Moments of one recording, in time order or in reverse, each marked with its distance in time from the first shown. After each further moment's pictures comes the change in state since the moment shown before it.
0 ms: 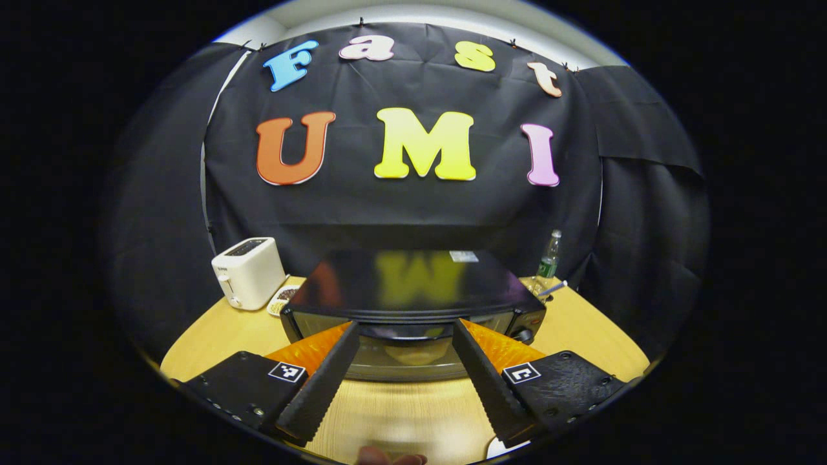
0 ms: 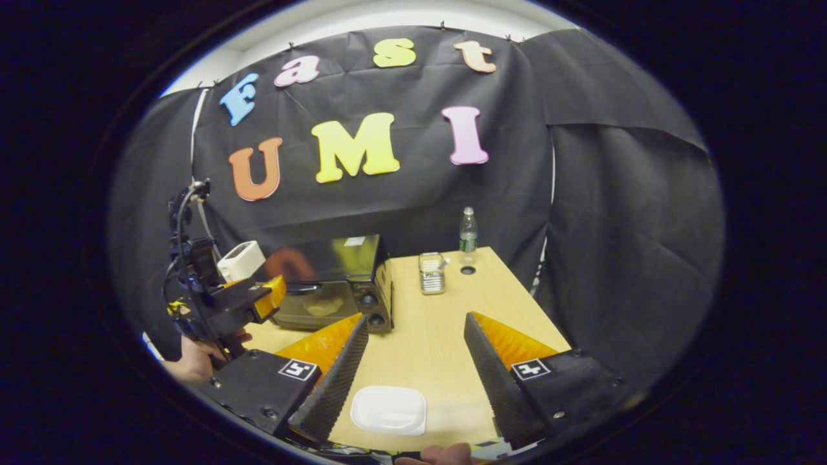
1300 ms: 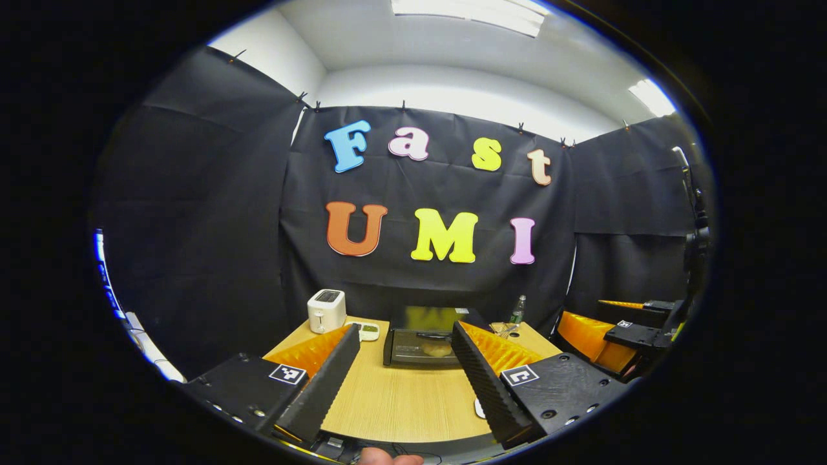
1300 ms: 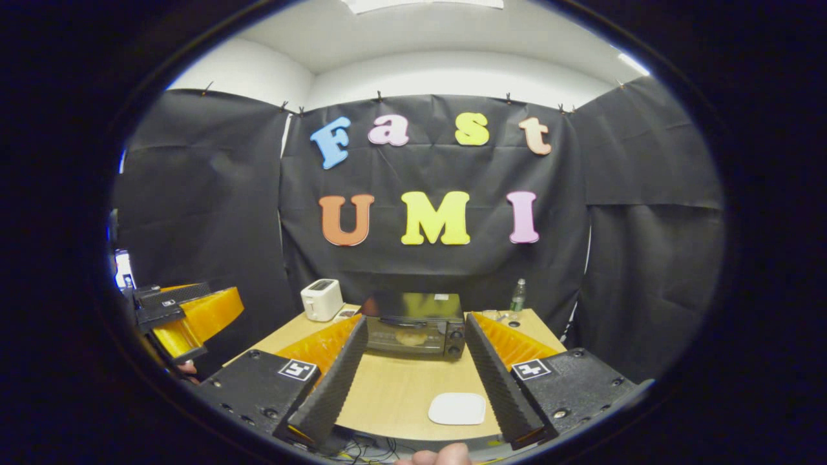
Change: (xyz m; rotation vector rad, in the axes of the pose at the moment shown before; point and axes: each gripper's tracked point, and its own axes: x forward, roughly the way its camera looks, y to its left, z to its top) left arm -0.358 0.090 0.085 -0.064 -0.230 0.057; right arm -0.216 0.170 0.021 -0.150 -0.280 0.156
